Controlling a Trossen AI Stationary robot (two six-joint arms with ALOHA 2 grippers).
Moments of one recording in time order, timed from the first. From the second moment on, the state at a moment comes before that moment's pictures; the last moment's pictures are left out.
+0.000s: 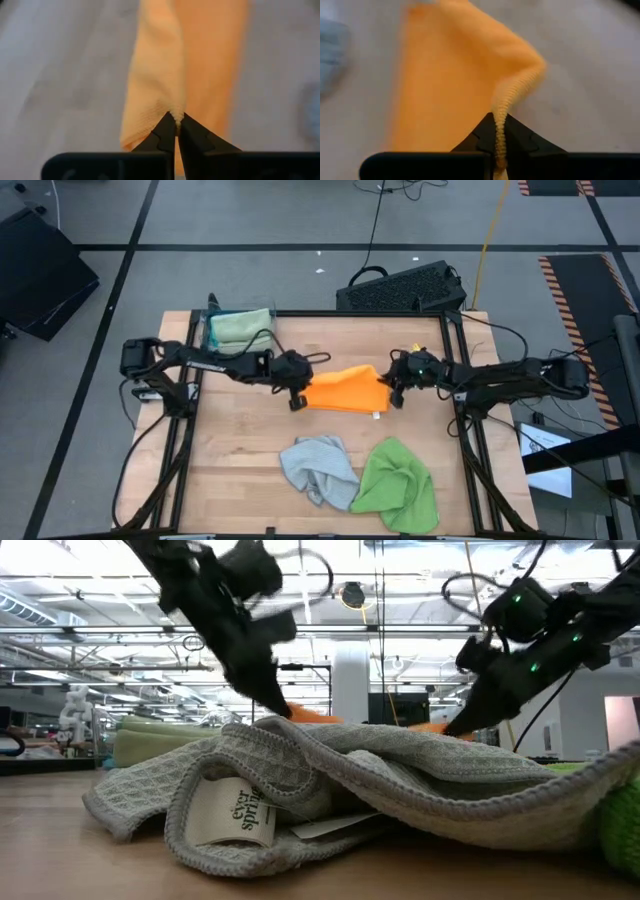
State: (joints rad) left arm 0.12 1.61 0.94 -0.18 -0.05 -0.06; right arm -0.33 1.12 0.22 0.29 -0.10 0.05
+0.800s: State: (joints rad) left arm 0.09 1.51 0.94 -0.20 -0.21 -0.06; right arm -0.20 0.99 0.25 0.01 0.20 0.14
